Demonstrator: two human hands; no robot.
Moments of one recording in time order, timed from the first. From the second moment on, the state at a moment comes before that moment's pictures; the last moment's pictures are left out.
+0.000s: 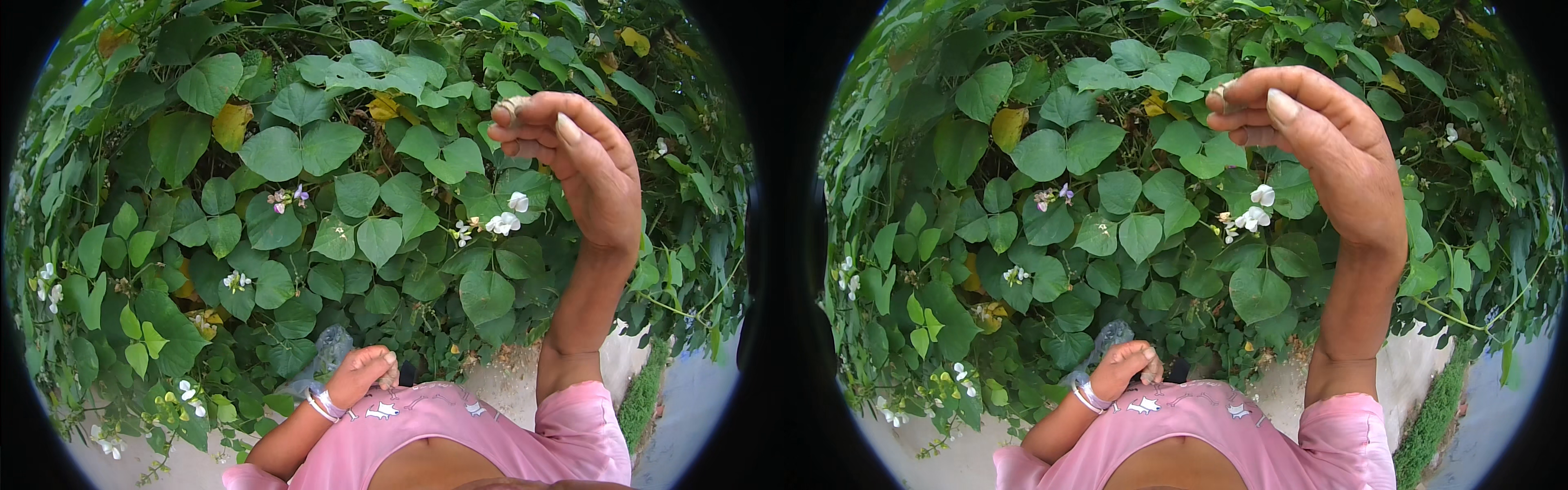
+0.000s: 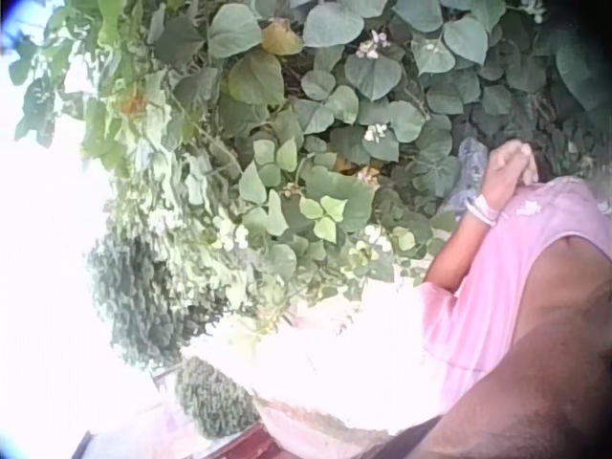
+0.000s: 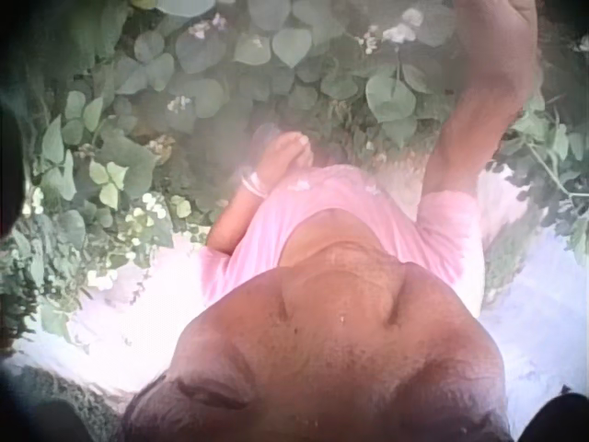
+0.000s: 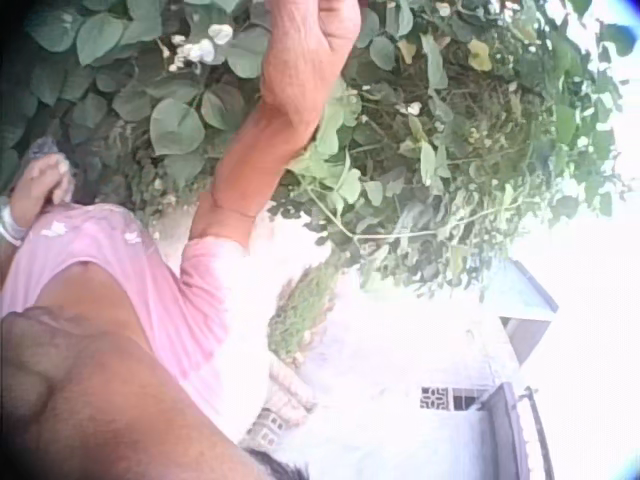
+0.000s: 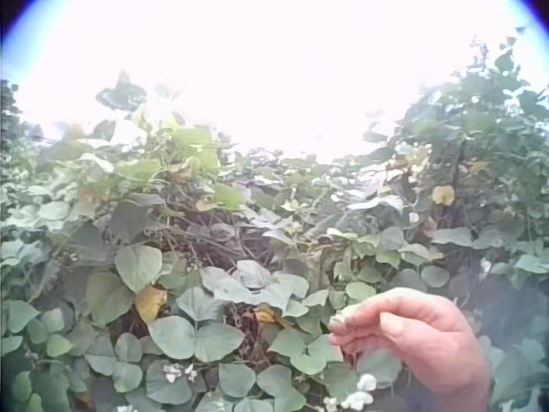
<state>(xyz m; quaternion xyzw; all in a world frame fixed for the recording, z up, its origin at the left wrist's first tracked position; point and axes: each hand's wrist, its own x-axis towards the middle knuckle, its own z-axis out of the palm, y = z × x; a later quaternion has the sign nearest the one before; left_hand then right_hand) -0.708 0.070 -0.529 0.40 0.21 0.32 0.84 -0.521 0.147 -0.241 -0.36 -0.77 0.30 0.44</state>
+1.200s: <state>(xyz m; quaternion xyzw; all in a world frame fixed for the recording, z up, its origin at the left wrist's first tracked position) -0.732 0.119 -0.570 0.33 0.22 0.34 0.85 -0.520 0.399 -0.228 -0.48 -0.80 0.12 0.33</state>
